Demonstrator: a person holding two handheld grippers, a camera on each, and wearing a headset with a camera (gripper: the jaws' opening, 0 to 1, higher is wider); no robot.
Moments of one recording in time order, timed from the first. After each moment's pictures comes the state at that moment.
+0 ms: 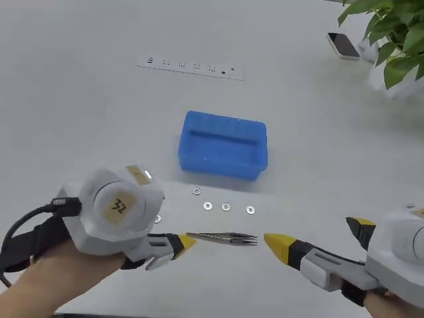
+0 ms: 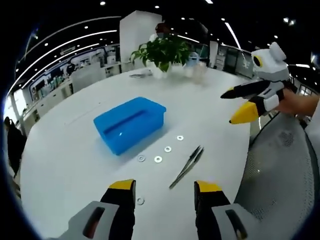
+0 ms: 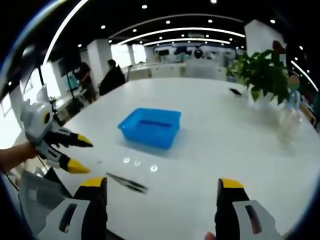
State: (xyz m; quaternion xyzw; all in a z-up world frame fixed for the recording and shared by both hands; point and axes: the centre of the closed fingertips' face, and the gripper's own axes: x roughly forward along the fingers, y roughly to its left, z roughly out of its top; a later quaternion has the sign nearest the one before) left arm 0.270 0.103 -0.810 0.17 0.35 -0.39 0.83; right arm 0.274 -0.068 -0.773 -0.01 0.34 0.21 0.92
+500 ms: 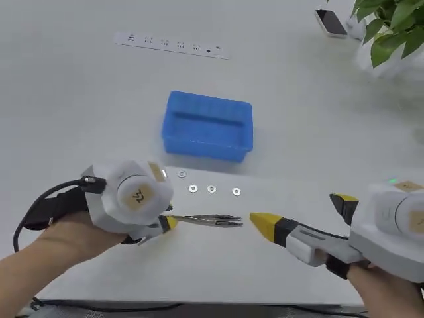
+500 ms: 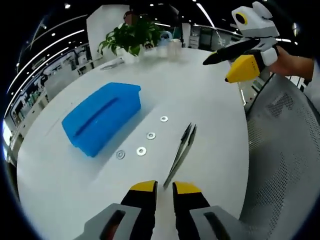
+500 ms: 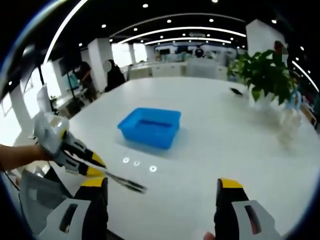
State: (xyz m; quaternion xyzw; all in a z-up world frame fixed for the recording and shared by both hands) left arm 0.271 0.086 -0.856 0.24 0.37 -0.46 0.78; right arm 0.274 -0.070 -0.770 -0.01 0.35 0.21 0.91
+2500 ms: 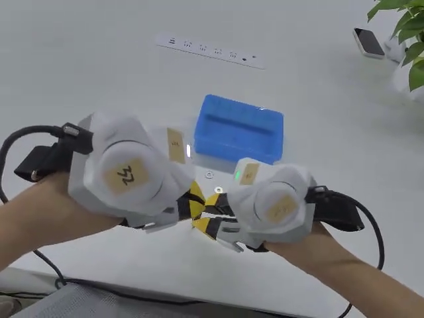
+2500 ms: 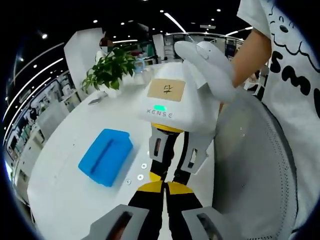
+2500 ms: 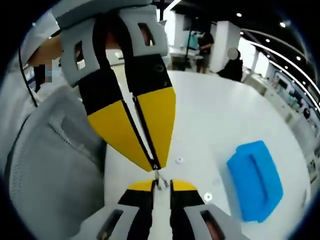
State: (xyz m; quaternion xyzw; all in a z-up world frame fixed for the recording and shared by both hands) left arm 0.235 0.086 -0.745 0.28 0.28 -0.53 0.75; right arm 0.239 0.106 -0.812 -0.29 0.29 0.60 0.69
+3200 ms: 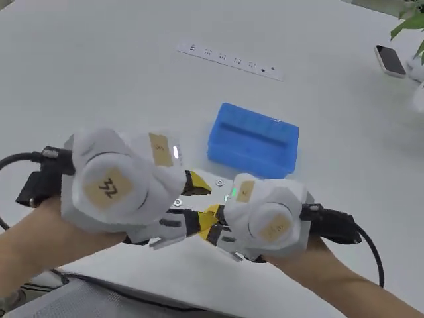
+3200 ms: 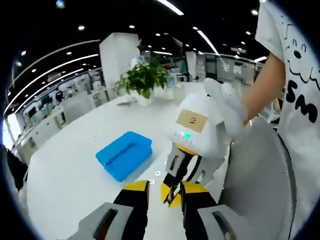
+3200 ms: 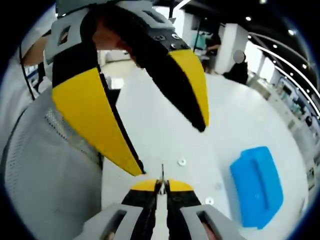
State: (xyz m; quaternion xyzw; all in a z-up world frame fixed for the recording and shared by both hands) left arm 0.248 0.107 -0.719 0.13 0.24 -0.40 0.88; right arm 0.240 0.113 -0.818 -0.30 0.29 0.60 0.68
